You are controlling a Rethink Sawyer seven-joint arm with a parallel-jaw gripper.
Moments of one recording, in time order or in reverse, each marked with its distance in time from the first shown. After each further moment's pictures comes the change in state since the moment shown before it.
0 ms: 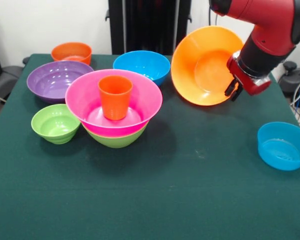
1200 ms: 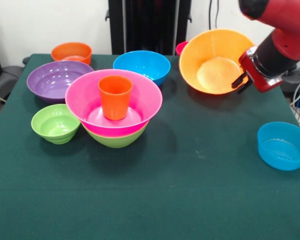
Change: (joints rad) arm 0.108 0.118 -0.133 -0.172 0.006 0.266 0.007
